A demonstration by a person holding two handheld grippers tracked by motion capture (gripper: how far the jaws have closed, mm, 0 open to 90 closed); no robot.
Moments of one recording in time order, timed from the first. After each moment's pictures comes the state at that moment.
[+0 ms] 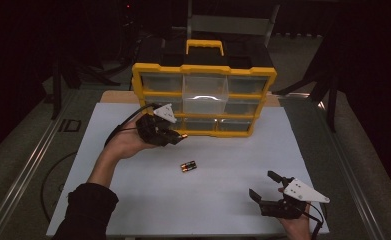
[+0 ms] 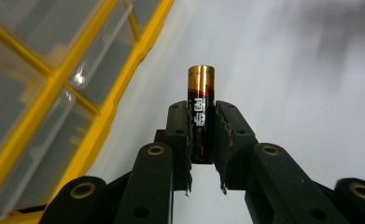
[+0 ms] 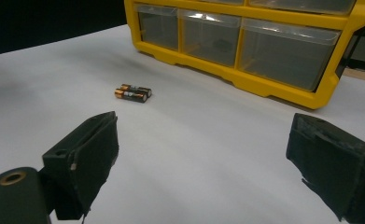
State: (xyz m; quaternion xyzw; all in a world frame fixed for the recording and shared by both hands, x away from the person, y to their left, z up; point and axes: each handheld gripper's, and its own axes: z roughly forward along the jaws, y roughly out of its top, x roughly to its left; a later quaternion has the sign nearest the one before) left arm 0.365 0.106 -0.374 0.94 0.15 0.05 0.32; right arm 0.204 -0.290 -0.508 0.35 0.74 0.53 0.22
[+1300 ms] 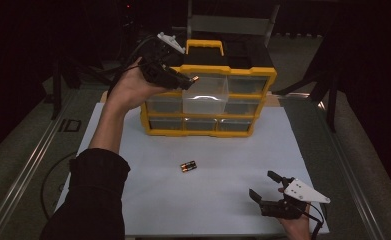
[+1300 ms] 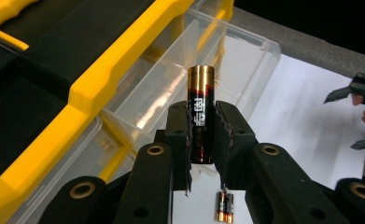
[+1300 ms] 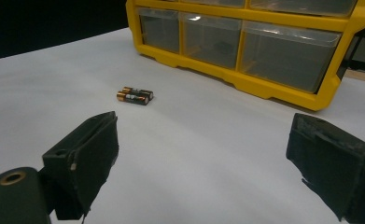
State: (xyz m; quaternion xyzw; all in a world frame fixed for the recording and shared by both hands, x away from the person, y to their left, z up) left arm 0.414 0.083 -0.248 0.90 0.23 0.09 0.36; right arm 0.203 -0.289 -0.507 0.36 0.73 0.54 0.22
